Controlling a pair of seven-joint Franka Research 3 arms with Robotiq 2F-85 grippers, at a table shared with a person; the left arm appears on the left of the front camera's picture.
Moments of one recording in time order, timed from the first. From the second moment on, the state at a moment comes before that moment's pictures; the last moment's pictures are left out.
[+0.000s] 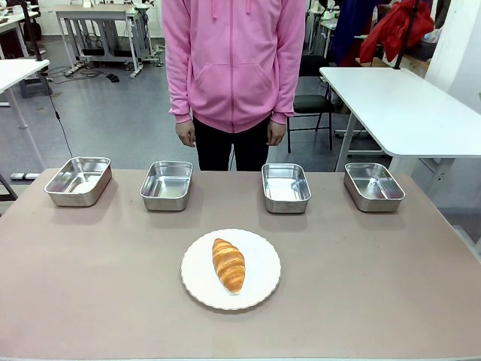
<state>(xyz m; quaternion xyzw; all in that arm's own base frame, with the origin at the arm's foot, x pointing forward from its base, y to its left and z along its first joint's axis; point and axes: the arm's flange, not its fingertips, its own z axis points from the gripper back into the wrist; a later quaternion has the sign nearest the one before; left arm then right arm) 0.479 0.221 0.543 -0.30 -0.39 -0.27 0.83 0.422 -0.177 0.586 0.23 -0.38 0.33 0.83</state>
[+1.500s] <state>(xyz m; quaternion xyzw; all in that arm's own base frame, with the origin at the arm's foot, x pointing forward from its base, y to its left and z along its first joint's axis) 0.479 0.221 0.543 -0.30 -0.39 -0.27 0.83 0.422 -0.177 0.586 0.23 -0.38 0.33 0.83</state>
